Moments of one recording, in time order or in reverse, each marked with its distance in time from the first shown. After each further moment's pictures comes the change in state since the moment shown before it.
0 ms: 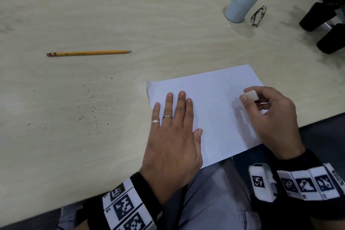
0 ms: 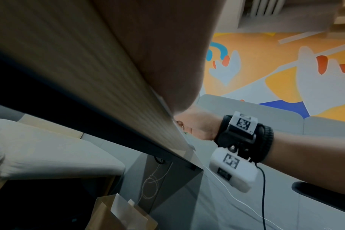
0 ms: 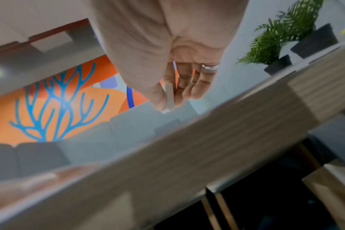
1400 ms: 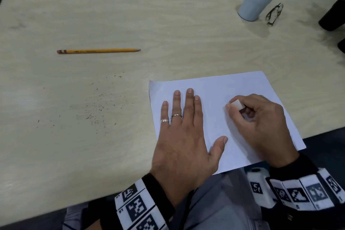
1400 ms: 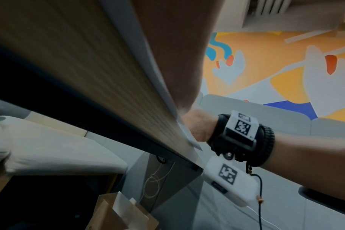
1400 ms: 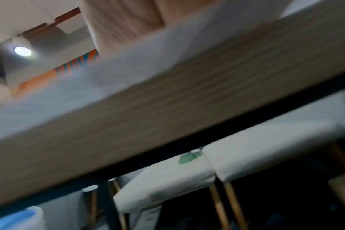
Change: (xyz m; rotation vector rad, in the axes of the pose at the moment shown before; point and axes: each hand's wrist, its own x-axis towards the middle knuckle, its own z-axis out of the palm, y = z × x) left_hand 0.006 0.004 -0.004 0.020 -0.044 -0.037; right_hand -0.003 -0.022 0.032 -0.085 -0.159 -0.174
